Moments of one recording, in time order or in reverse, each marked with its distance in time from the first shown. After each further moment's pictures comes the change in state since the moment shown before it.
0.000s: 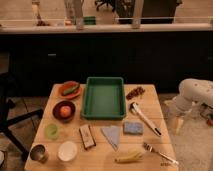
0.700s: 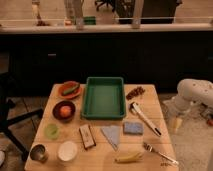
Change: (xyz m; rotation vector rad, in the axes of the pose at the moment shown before) arm -0.002 0.000 0.002 0.003 0.007 0.006
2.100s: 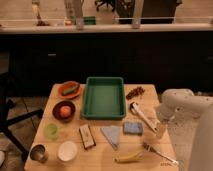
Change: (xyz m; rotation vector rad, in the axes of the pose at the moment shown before) arm -0.040 0.004 0.074 -0.014 0.000 0.054
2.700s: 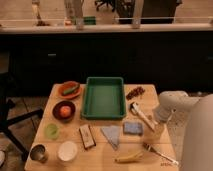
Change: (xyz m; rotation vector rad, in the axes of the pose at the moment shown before) arm -0.001 -0.001 0.022 -0.027 0.009 -0.007
